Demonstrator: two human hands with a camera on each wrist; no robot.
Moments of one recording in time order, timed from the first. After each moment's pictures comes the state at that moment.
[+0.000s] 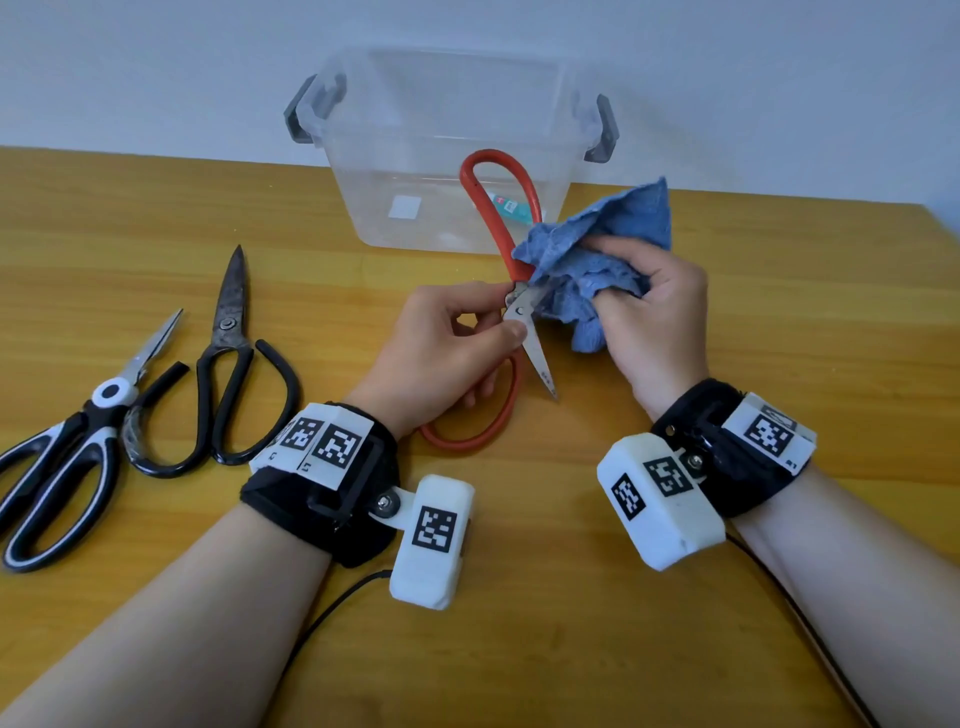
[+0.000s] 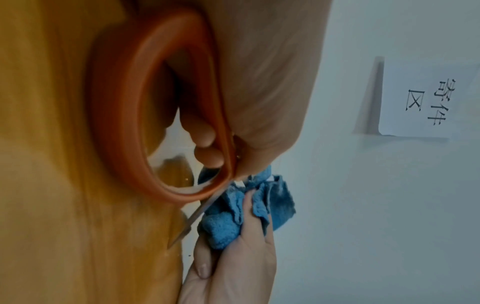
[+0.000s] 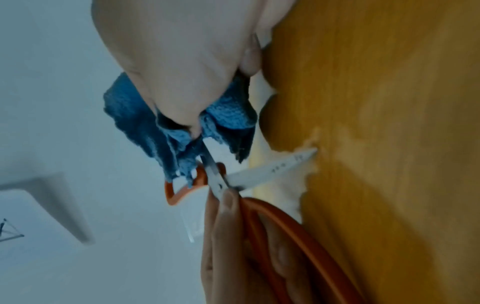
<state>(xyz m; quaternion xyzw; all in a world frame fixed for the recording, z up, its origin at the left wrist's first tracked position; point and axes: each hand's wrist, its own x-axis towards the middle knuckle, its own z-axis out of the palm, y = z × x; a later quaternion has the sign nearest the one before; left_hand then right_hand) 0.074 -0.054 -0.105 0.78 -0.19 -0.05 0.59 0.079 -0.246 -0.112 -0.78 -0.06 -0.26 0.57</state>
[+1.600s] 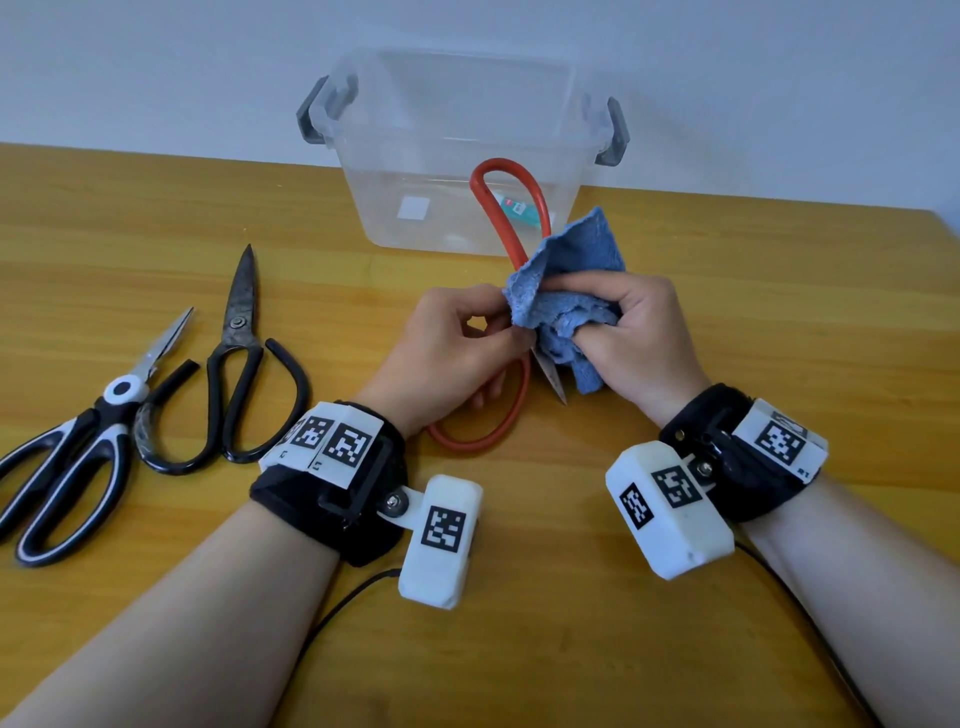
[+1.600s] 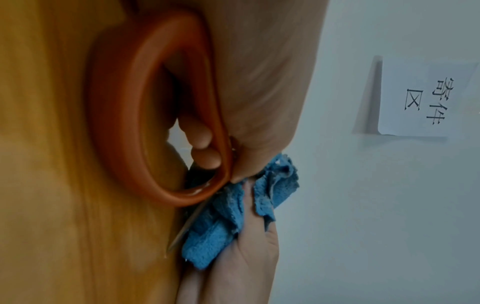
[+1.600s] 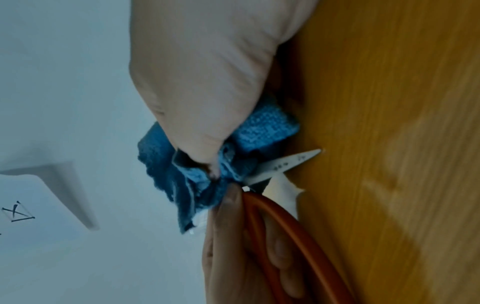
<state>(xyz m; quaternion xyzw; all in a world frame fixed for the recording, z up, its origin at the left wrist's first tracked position) 0.077 -0.053 -0.108 0.78 -0.19 -0.06 0.59 0.074 -0.246 -0.113 -0.81 -0.15 -0.14 0.55</state>
